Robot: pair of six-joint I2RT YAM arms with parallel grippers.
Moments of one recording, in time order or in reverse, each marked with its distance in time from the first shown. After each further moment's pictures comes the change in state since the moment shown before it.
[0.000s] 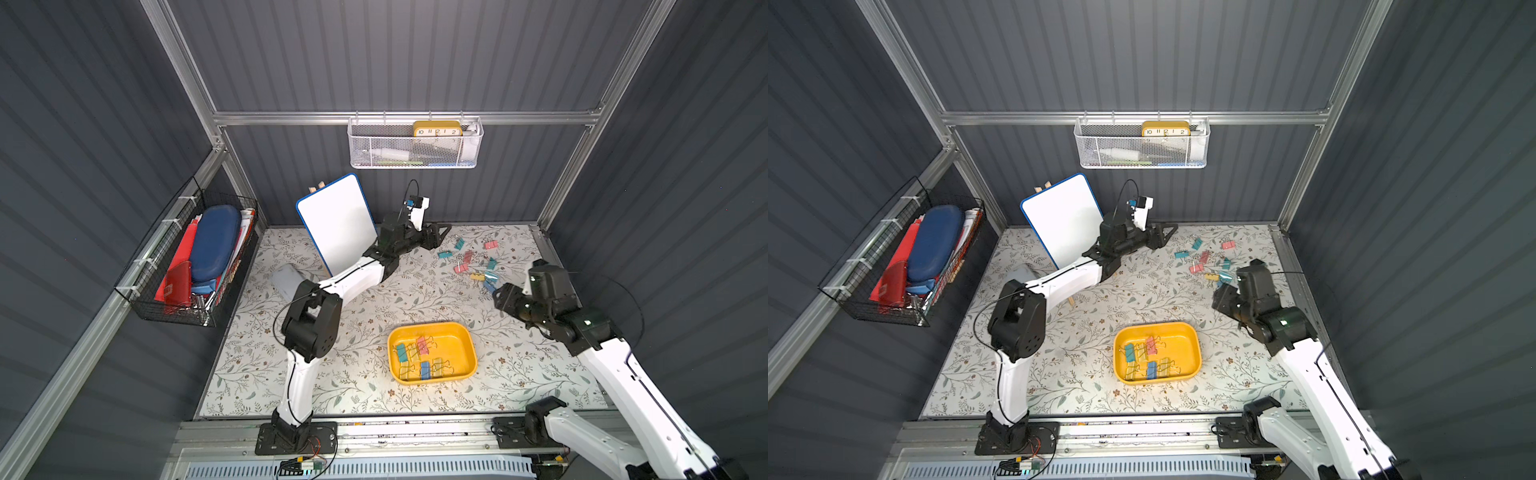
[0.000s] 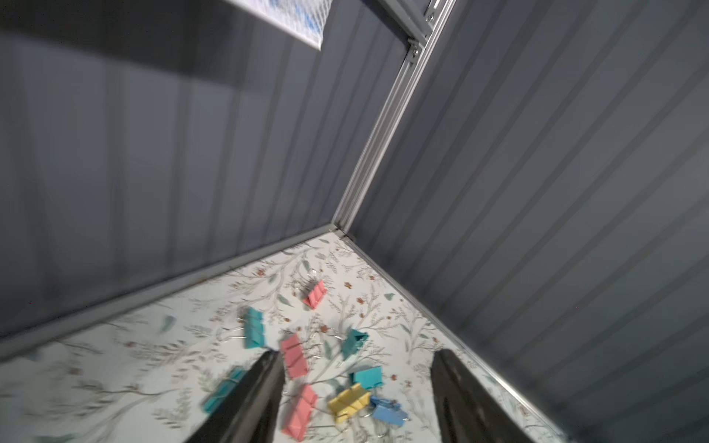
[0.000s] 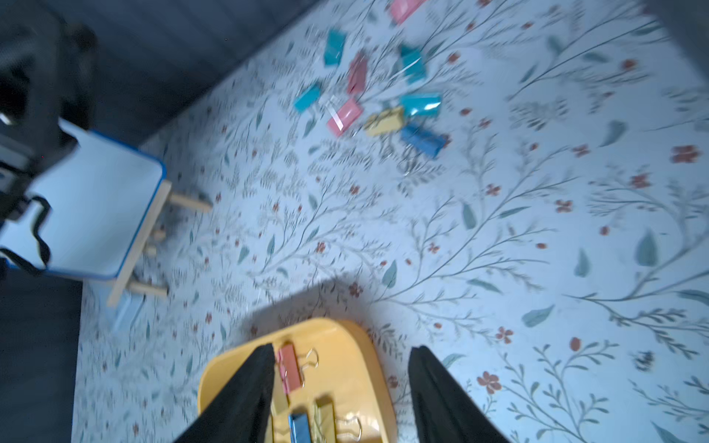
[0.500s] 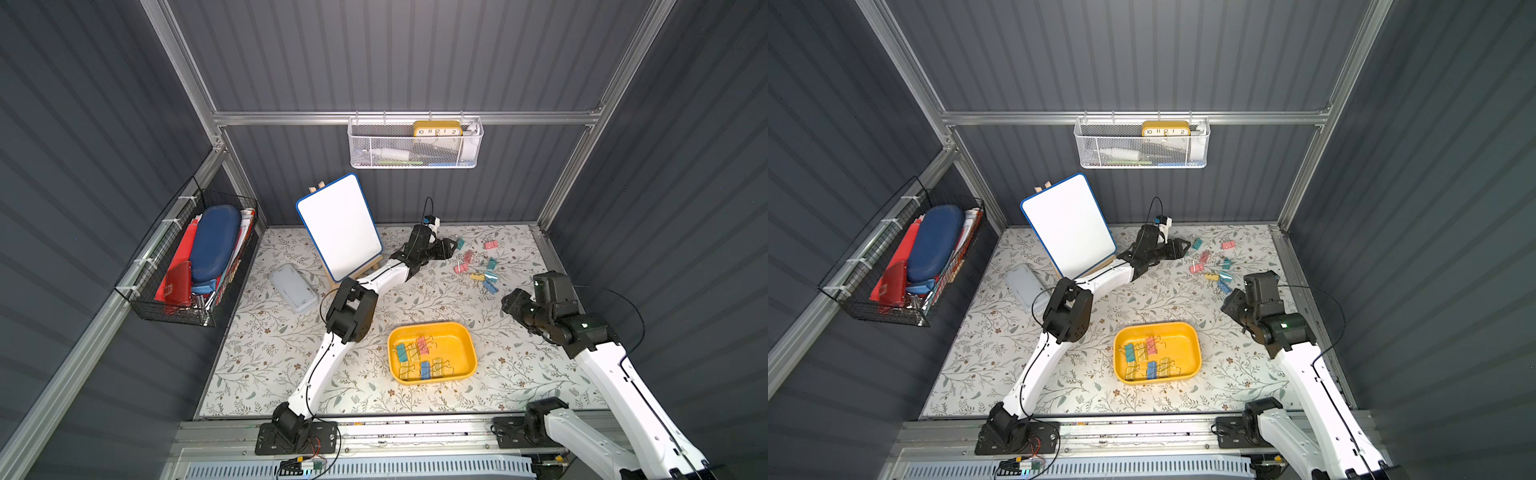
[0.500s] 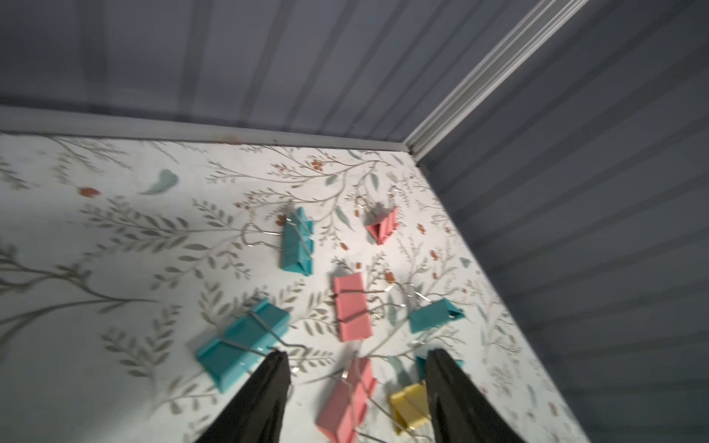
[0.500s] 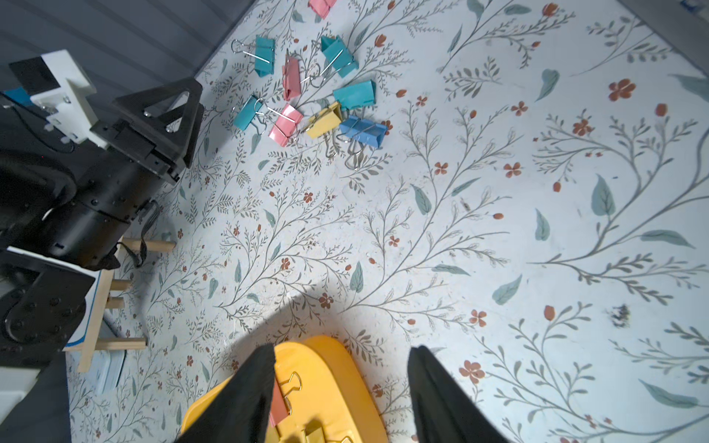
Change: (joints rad) left arm -0.023 0.456 0.487 -0.311 -0.179 -0.089; right arm -0.067 0.004 -0.103 0.021 -0.046 0.063
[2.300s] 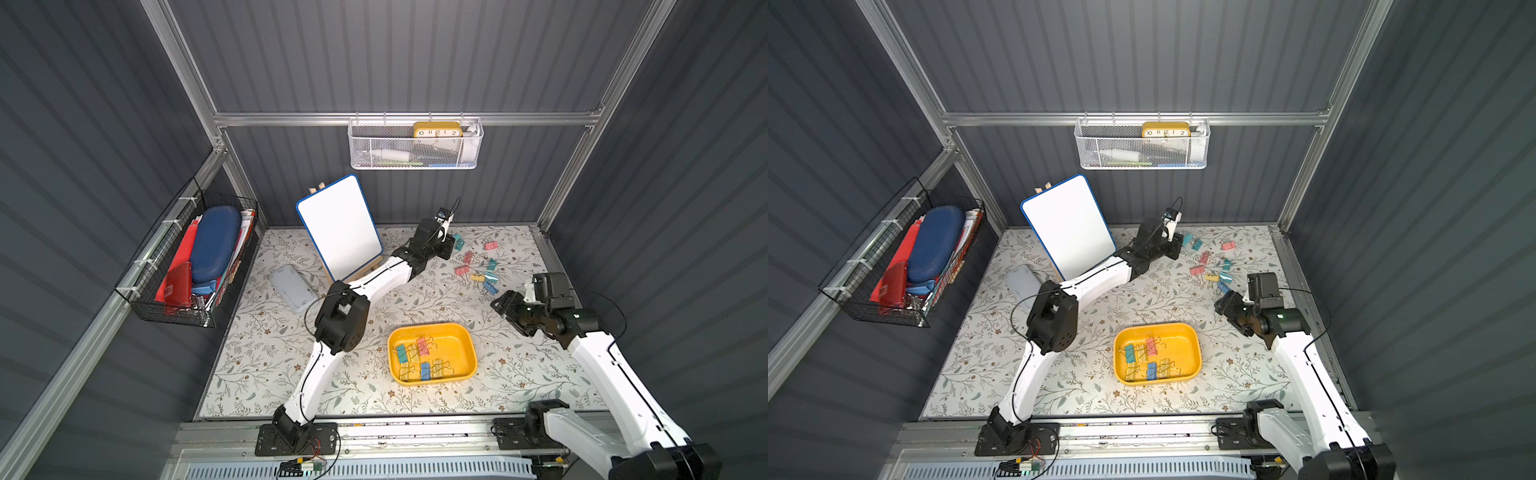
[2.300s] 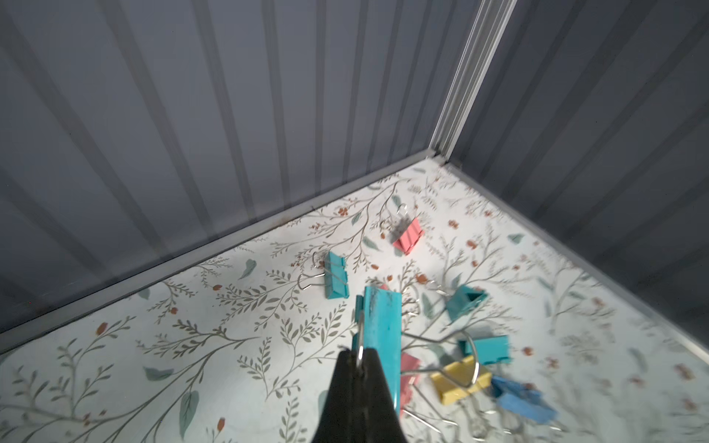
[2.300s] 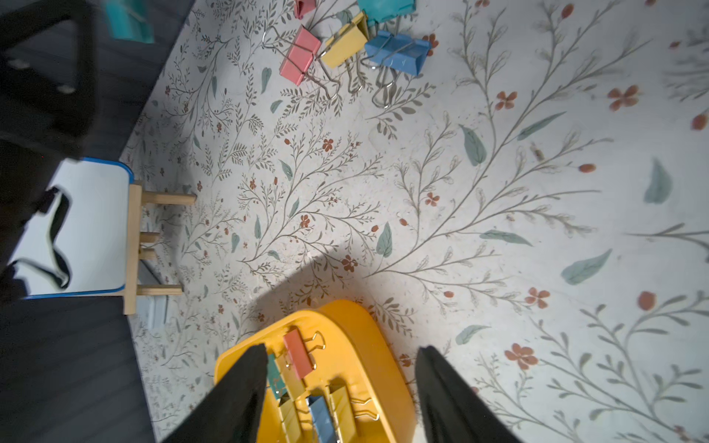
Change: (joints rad) left arm -0.077 -0.358 -0.255 -0.057 -0.213 0.354; right arm -0.122 0.113 -0.034 0.058 -0.316 -0.039
